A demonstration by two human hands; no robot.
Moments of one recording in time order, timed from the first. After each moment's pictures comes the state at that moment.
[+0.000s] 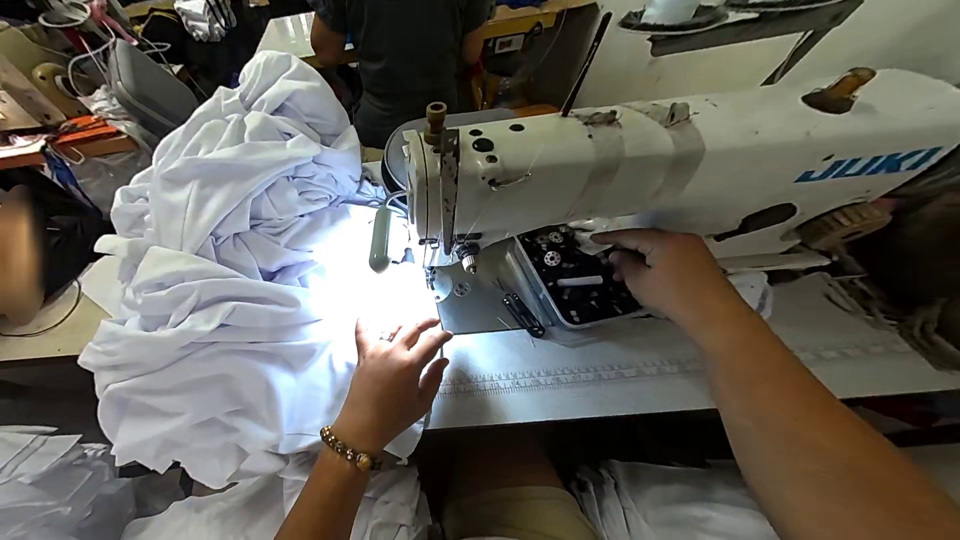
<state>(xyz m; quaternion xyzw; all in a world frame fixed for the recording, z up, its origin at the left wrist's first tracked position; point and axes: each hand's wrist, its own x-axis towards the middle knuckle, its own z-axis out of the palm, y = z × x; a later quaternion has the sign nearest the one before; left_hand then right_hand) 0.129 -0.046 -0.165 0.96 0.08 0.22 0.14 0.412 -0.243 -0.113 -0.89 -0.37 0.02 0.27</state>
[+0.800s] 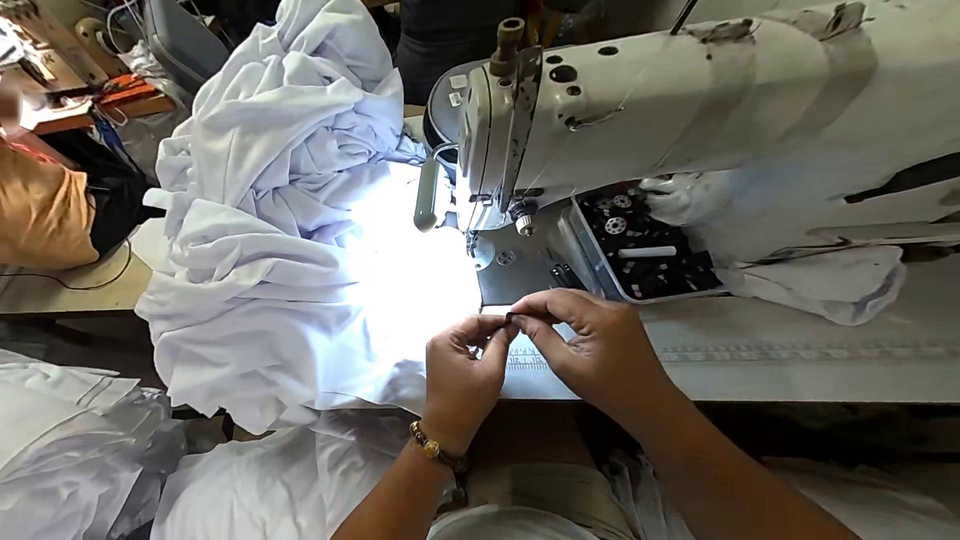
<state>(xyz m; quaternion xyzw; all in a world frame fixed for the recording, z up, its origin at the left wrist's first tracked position) 0.139 -0.107 -0.161 0.71 0.27 0.31 0.56 0.263 -0.201 -0.143 -0.72 -0.54 -0.03 0.43</state>
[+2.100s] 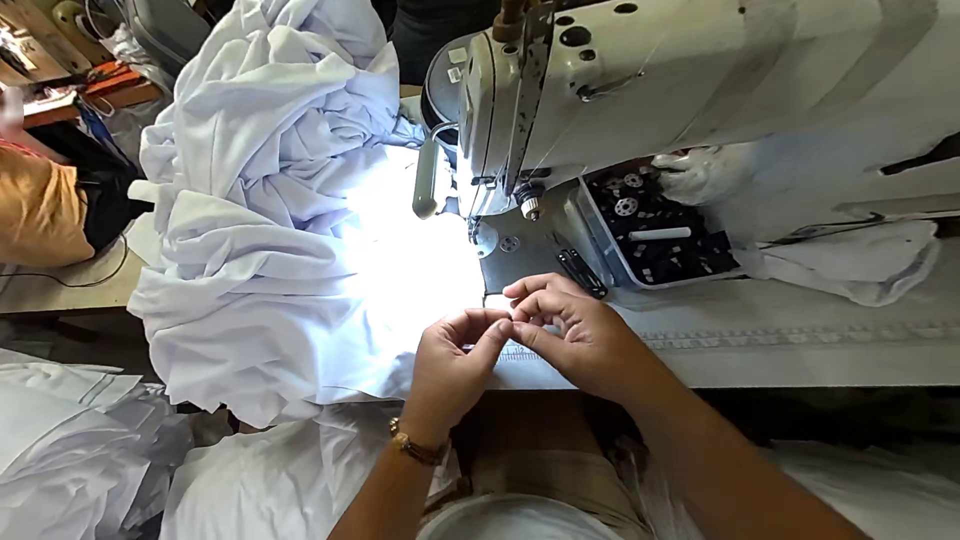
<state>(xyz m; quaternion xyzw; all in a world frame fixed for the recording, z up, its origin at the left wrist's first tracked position) 0.121 -0.095 -0.152 0.64 0.26 0.21 0.69 0.264 -0.202 -0.159 -0.71 -0.47 0.20 0.49</state>
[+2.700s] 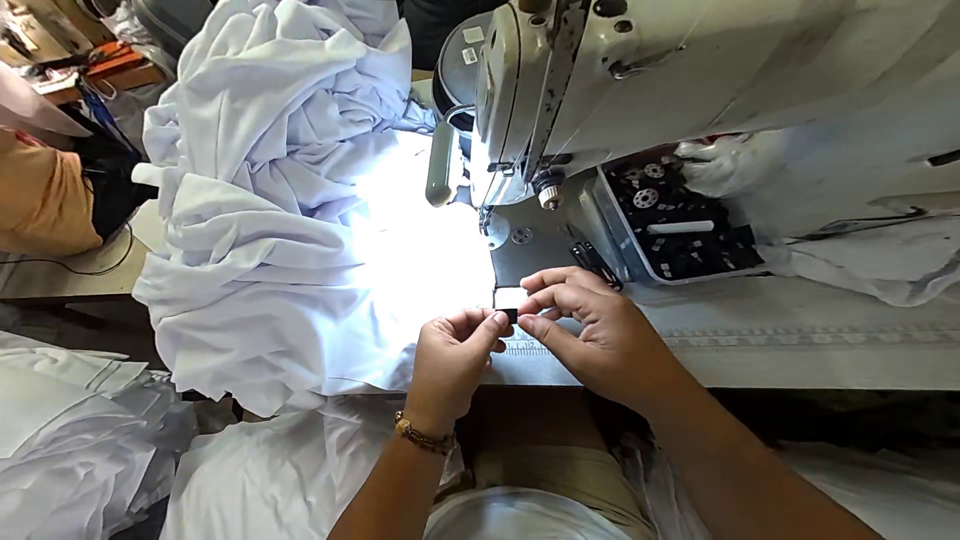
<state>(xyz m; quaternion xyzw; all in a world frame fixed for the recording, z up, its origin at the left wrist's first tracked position) 0.123 -0.093 -0.156 0.52 0.33 0.20 0.76 0.261 -0.204 -0.158 -0.74 -0.49 0.14 0.44</state>
